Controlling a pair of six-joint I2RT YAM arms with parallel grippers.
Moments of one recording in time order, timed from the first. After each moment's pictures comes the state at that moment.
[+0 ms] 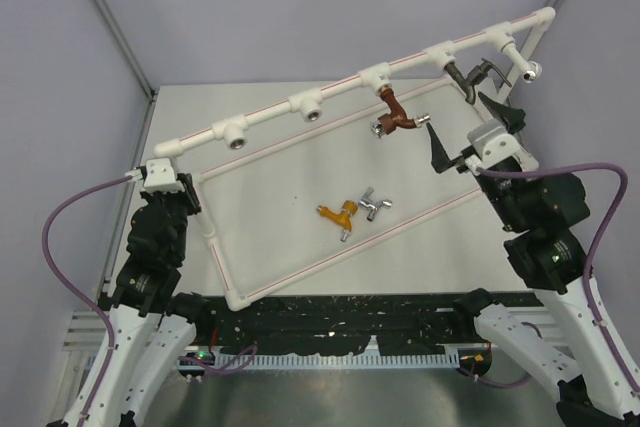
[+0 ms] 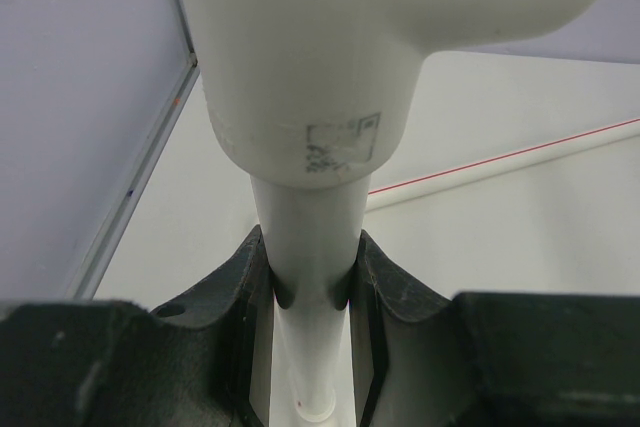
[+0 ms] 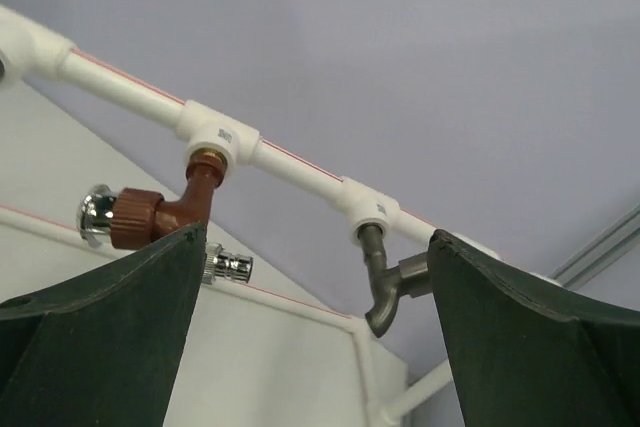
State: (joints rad) left arm -0.30 0.46 0.64 -0.25 -0.42 -0.03; right arm 0.45 0.67 1.02 0.00 -0.01 -0.43
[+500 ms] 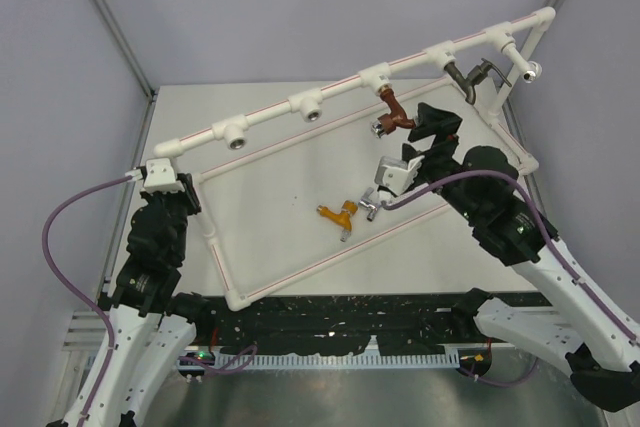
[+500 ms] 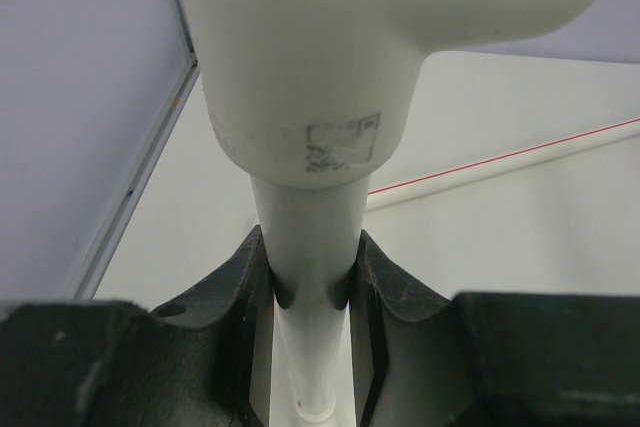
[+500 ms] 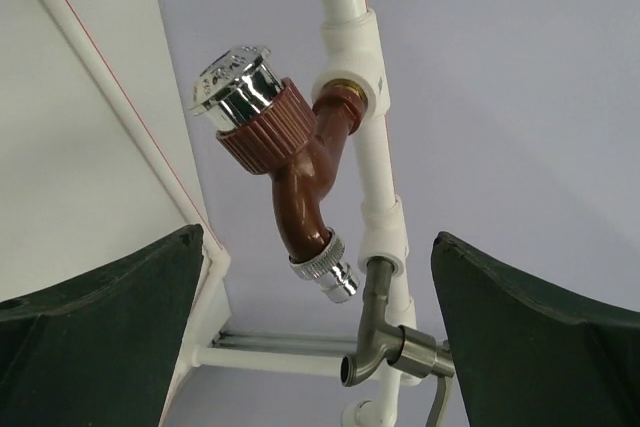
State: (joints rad) left arm -0.30 0.46 0.64 -0.25 -0.42 -0.03; right arm 0.64 0.84 1.10 -0.34 0.06 -1.26
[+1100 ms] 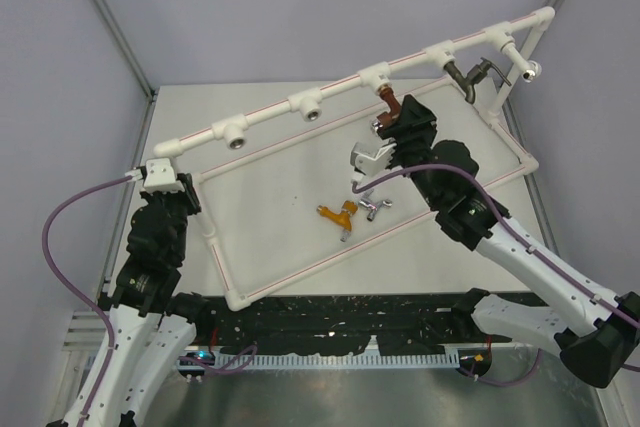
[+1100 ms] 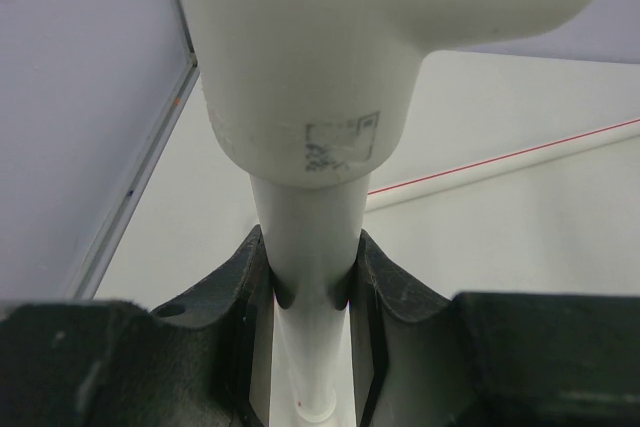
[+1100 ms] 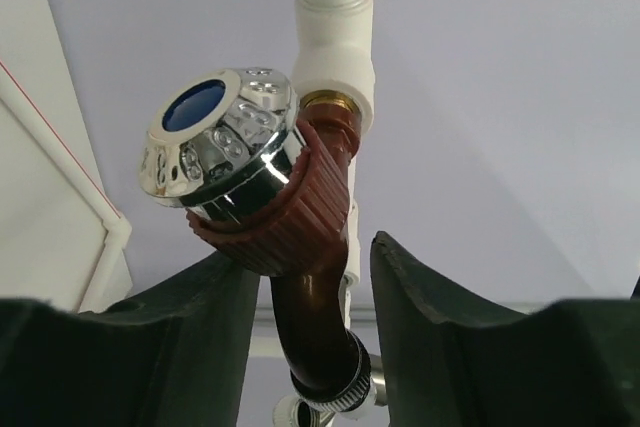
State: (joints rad) left arm -0.30 0.46 0.64 -0.25 -0.42 -0.03; right arm 0.69 1.01 0.96 0.08 0.28 -1.56
